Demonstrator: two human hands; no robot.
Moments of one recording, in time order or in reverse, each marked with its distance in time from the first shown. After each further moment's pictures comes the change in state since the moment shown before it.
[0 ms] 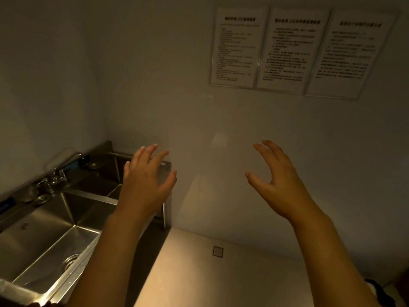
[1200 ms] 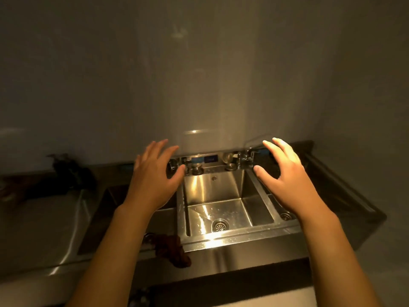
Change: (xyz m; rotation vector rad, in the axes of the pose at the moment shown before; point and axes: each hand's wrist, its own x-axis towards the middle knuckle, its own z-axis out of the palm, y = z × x) left_hand -0.028 -0.171 -0.119 0.727 0.359 -0.805; right_hand 0.250 -0.189 0.359 0.649 -0.576 -0.706
